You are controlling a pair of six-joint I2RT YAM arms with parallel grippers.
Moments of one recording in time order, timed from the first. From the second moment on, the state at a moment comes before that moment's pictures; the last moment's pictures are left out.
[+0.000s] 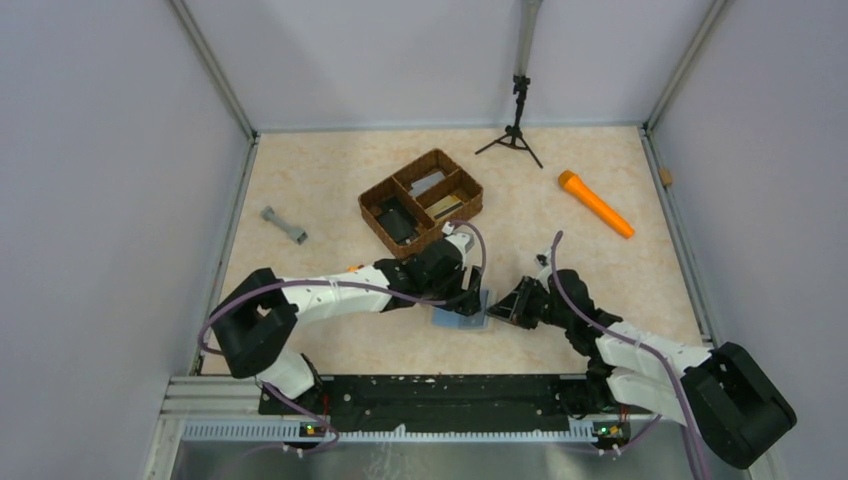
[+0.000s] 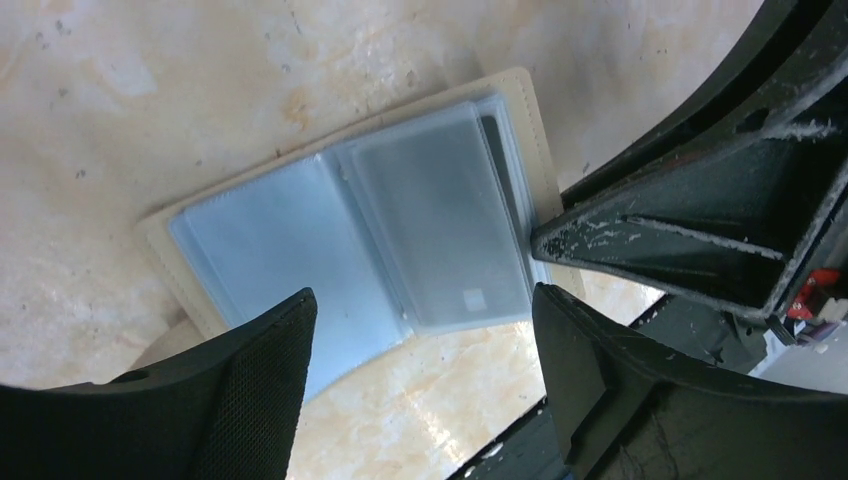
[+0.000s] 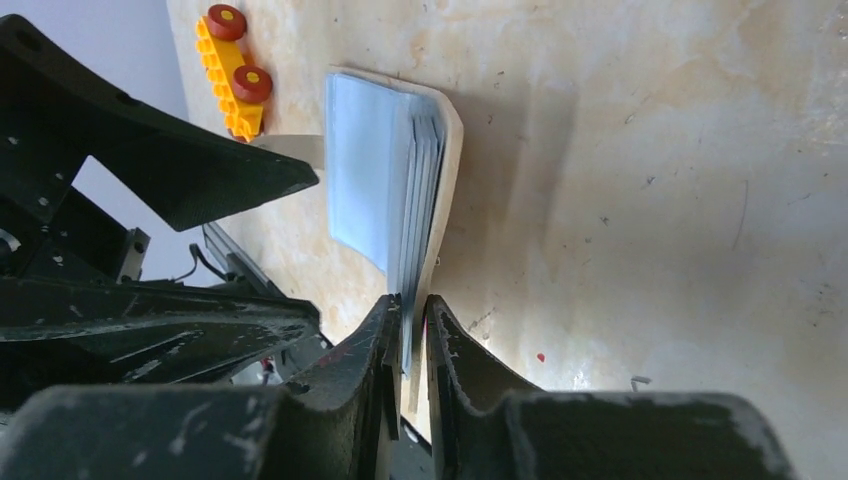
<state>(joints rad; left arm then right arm) -0.99 1.53 0.89 -0.18 0.04 -0.62 0.56 1.01 0.14 0.31 -0.34 1.01</state>
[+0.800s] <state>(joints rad) -0.94 1.74 0.98 -0.18 0.17 -0.64 0.56 1.01 0.14 0.28 -0.30 1.01</state>
